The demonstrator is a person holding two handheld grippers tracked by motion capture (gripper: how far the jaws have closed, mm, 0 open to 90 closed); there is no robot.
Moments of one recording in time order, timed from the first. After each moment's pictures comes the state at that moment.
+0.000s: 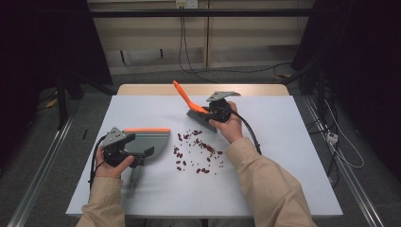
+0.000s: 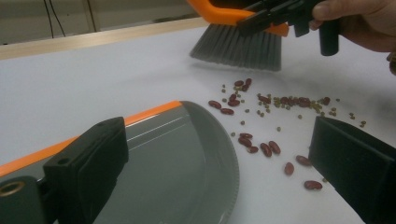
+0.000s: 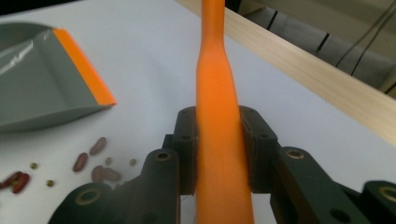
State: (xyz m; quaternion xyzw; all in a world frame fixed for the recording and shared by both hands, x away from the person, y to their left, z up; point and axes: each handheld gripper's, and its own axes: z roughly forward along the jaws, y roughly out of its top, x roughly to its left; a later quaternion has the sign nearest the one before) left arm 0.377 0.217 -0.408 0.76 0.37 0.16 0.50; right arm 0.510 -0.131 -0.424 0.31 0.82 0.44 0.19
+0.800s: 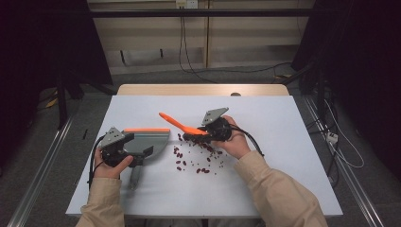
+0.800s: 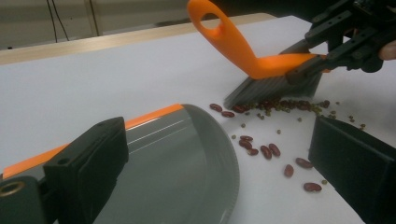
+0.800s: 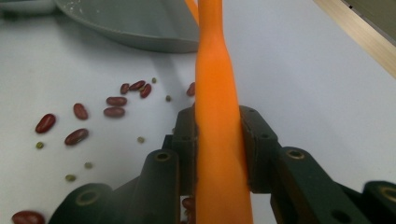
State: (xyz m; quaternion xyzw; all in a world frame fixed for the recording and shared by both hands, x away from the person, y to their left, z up) left arm 0.375 0.219 -0.405 0.76 0.37 0.17 0.51; right arm 0.443 -0.124 -0.420 0.18 0.89 0.40 0.14
